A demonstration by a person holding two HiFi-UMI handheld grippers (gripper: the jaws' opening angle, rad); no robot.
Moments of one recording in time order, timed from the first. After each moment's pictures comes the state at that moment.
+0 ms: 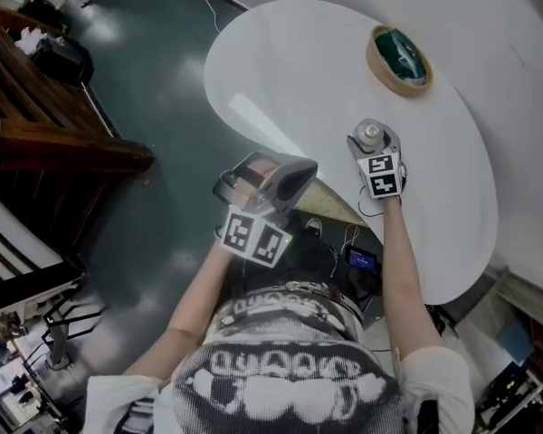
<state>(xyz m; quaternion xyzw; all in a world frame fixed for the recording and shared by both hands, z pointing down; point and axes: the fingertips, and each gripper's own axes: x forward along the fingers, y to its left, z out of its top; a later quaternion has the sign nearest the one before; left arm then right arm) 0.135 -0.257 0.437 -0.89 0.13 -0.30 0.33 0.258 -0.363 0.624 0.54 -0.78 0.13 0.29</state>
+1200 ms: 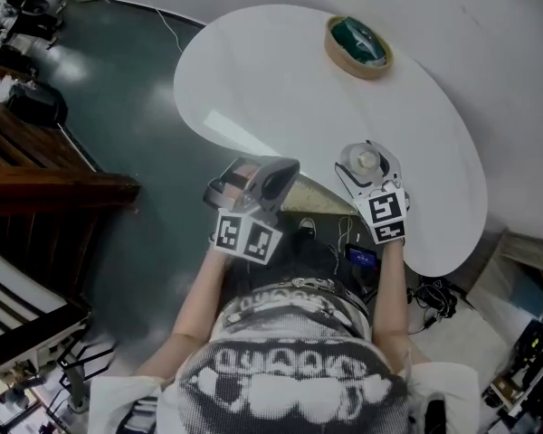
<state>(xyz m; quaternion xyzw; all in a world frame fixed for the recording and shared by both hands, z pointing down) 0.144 -0.240 0.444 -0.90 0.10 -0.27 0.32 0.246 -0.250 0.506 0.56 -0.78 0.09 0.25</state>
